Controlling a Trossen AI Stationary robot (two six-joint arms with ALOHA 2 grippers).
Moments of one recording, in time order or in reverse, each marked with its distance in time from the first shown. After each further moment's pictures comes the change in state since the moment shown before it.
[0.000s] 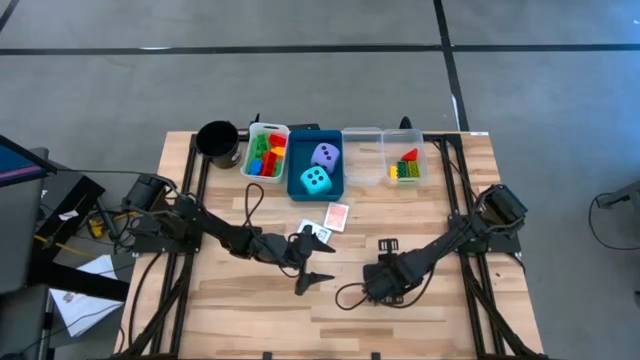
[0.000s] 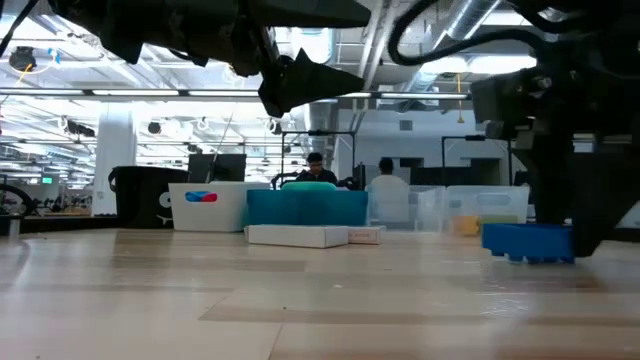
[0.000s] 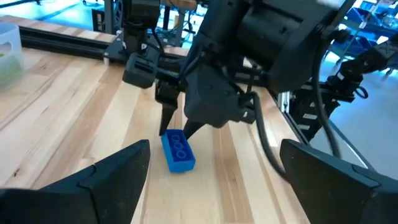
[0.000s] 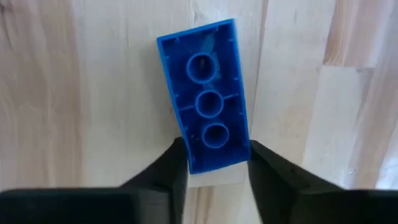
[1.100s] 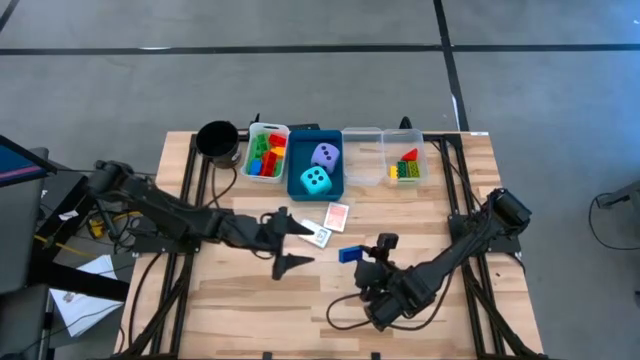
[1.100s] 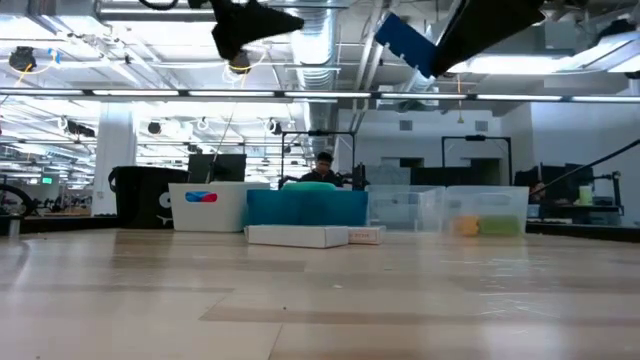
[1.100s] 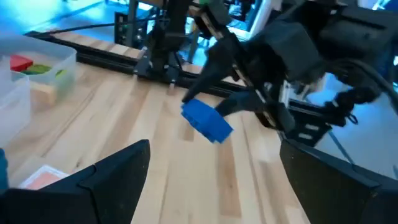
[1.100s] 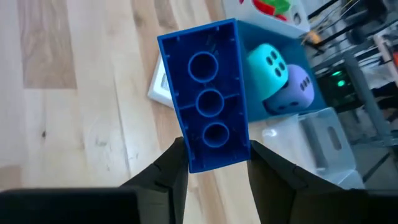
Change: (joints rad) left arm 0.004 -0.394 -0.019 -0.392 -0.069 -0.077; right arm 0.110 0.000 0.348 -0.232 0.694 0.204
